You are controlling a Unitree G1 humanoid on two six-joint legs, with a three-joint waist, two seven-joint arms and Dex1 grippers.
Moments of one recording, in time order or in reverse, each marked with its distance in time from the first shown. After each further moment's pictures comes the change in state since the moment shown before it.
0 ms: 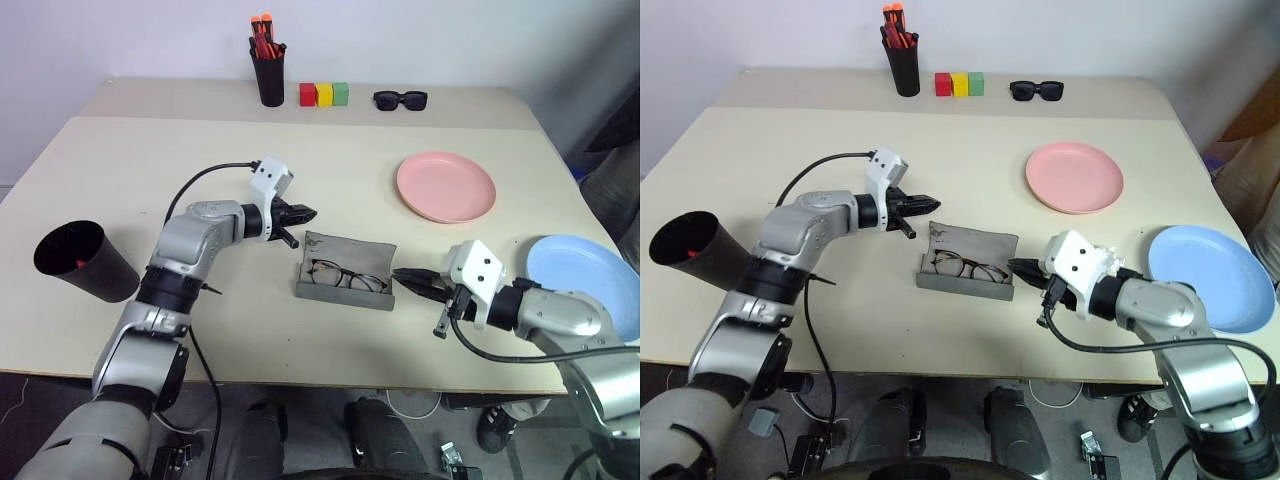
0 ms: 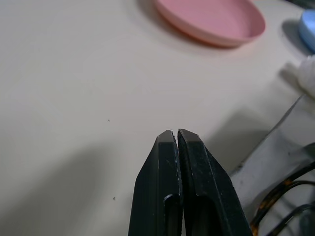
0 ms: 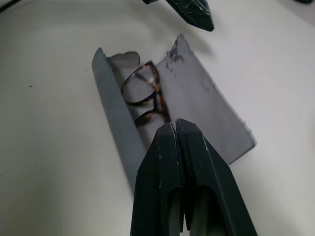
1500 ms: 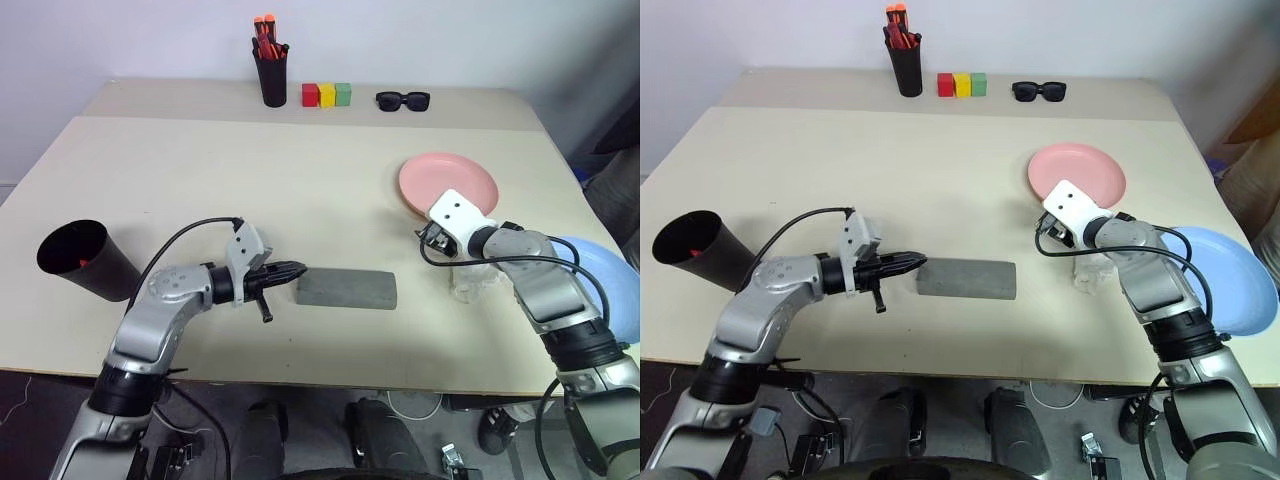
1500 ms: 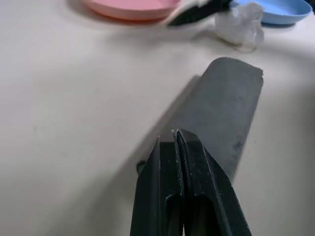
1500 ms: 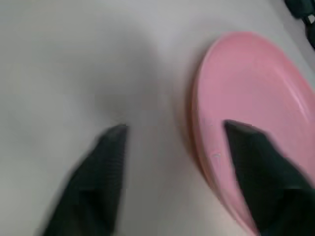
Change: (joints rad) left arm 0.664 0.117 0.167 -0.757 -0.002 -0.153 -0.075; right arm -0.560 -0.026 0.336 0.822 -0.447 -0.208 -0.214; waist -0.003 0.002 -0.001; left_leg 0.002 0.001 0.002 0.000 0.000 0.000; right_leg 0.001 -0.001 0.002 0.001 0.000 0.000
